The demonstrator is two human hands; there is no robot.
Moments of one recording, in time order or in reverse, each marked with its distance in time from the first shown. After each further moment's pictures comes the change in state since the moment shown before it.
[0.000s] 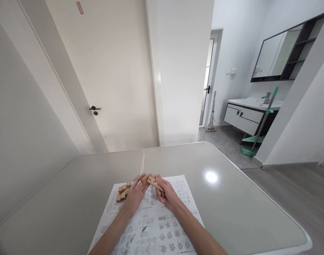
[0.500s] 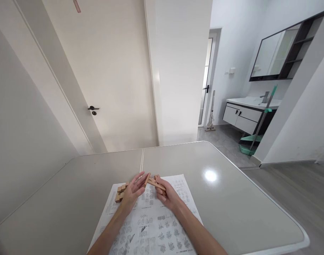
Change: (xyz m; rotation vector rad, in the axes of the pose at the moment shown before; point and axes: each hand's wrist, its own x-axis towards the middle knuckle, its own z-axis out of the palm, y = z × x) left_hand -0.004 0.018 -0.003 0.301 -0.148 0.026; right_hand -0.006 -0.011 0.001 0.215 -0.008 0.127
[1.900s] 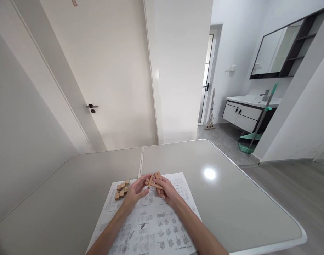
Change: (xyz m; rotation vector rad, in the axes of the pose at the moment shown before) left_hand 0.001 -0.003 0.007 0.234 -0.083 -0.012; right_hand 0.000 -0.003 -0.001 -0.272 0.023 -0.088
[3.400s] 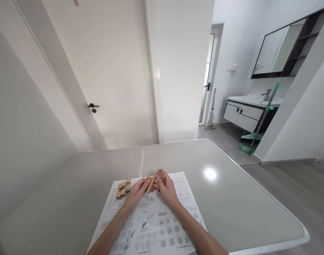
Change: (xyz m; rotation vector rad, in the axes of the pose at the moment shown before) left_hand 0.004 -0.011 0.008 -0.044 0.088 -0.149; right_hand -0.002 0.014 0.007 -0.414 0.264 -0.428
